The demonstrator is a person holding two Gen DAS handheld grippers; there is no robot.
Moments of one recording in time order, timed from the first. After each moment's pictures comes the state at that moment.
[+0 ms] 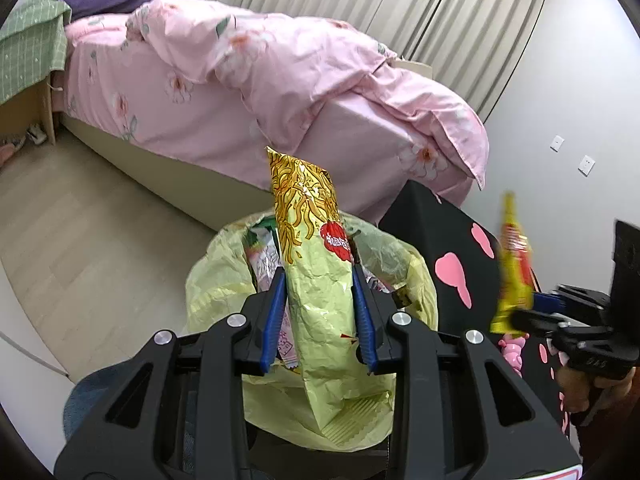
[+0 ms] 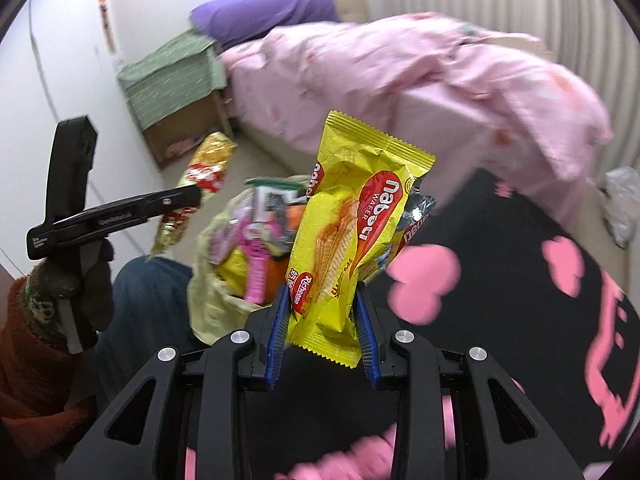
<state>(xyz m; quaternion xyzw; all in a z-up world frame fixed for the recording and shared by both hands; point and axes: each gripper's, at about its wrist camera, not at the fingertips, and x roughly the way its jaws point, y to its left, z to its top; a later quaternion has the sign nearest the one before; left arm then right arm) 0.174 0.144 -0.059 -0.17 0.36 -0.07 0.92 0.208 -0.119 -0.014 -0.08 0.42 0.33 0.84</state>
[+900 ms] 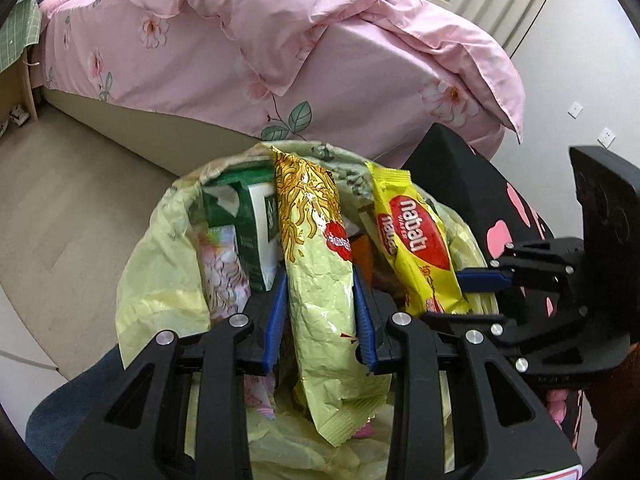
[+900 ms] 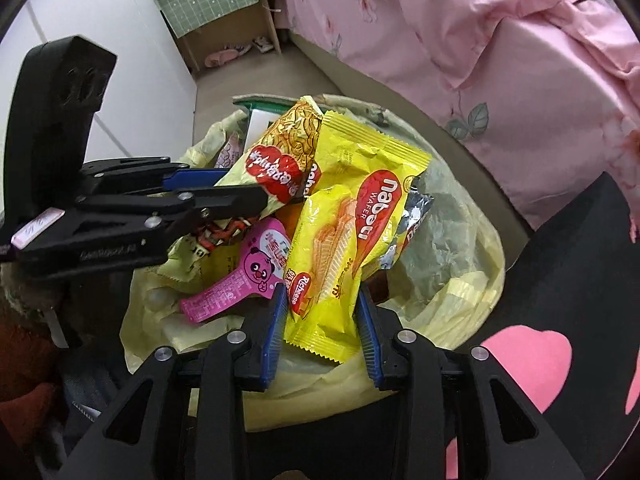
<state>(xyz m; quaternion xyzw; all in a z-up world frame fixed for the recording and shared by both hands) 0.245 0.120 -0.125 -0.15 0.43 -0.08 0.89 0.289 -0.049 -0.099 -0.17 0.51 0.41 0.74</state>
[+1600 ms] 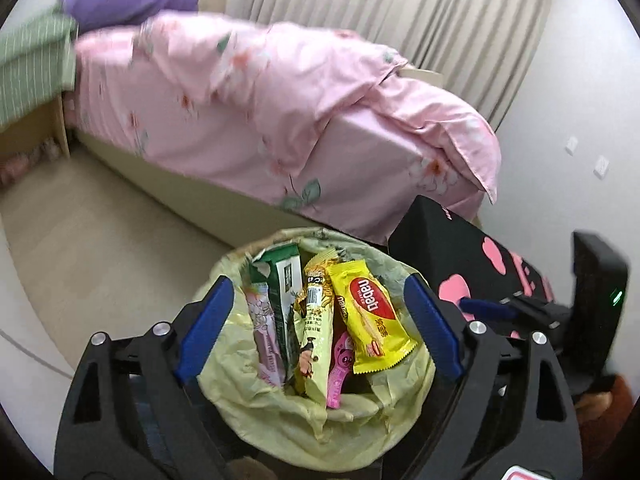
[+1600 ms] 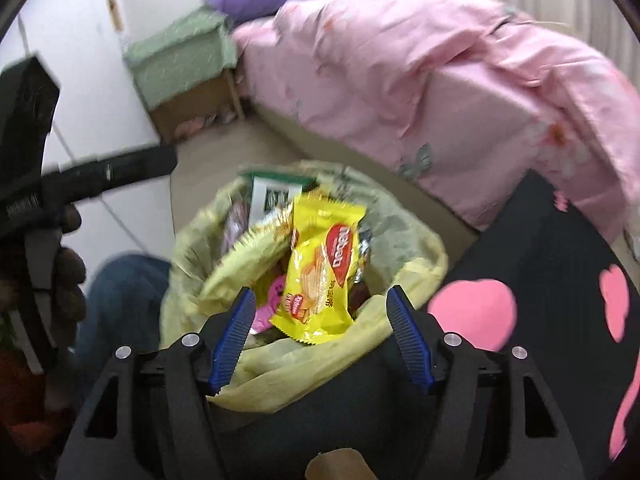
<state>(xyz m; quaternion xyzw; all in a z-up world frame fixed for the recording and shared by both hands) 0.177 0.118 -0.024 -0.12 0.34 -0.03 0.93 0.241 -0.090 -0.045 -0.08 0.43 0.34 0.83</state>
